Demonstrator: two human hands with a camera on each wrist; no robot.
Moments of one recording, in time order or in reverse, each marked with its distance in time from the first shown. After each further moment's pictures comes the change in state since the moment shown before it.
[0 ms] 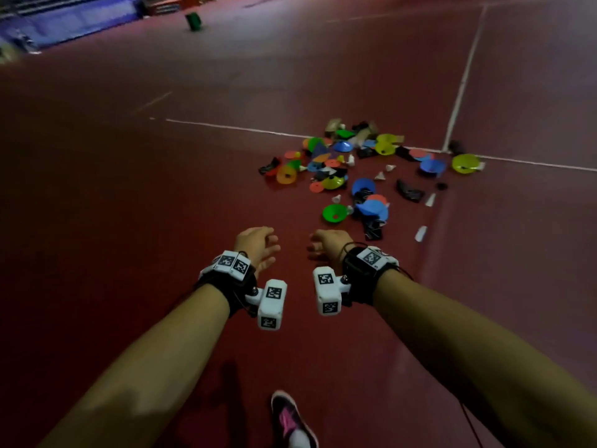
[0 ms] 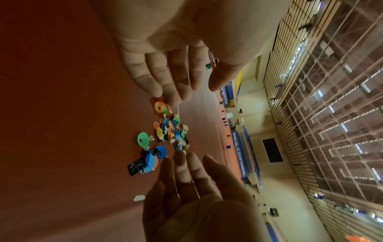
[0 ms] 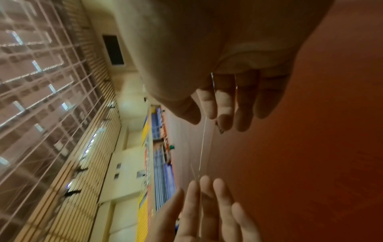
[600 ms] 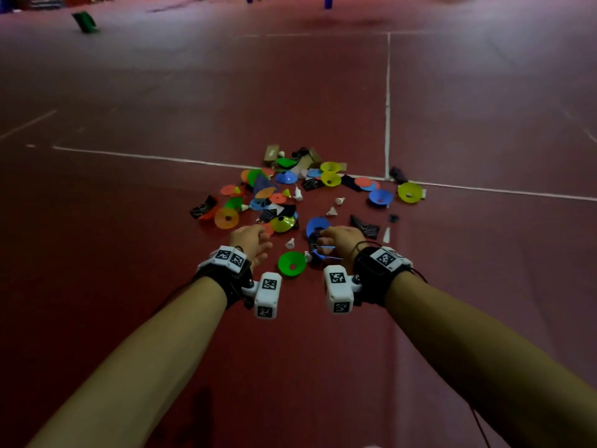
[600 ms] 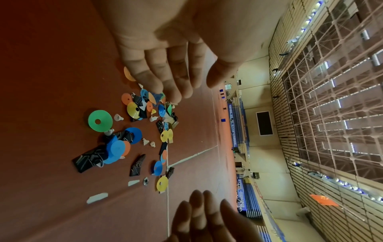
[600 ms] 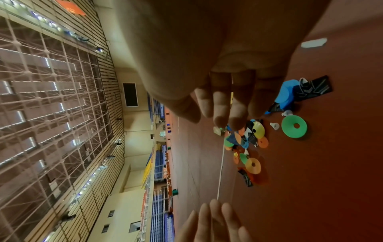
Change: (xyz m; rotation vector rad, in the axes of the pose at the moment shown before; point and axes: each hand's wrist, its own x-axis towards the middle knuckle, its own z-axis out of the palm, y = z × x) left_hand 0.377 0.196 0.157 0.045 -0.192 -0.057; right_hand 0.310 -0.240 -0.038 0.202 0.286 -0.037
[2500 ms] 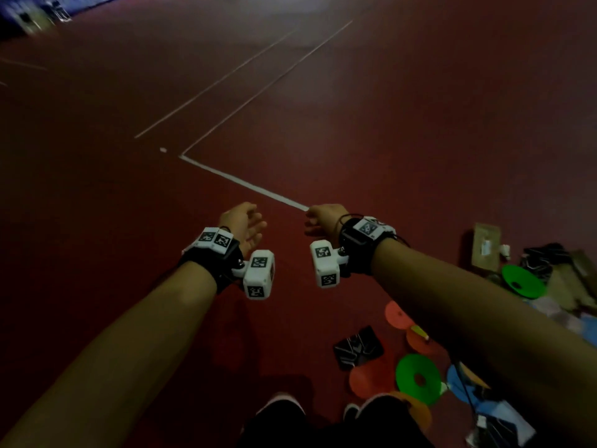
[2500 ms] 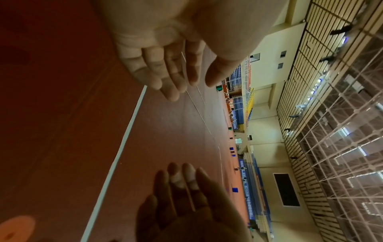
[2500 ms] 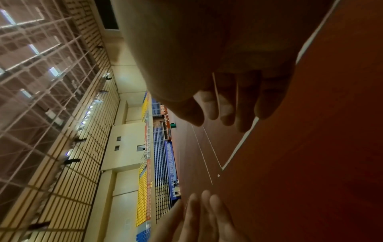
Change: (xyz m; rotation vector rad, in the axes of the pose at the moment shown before) left_hand 1.257 0.699 -0.484 -0.183 0.369 -0.008; right_hand 1.048 -0.489 1.118 -0.309 -0.480 0.054
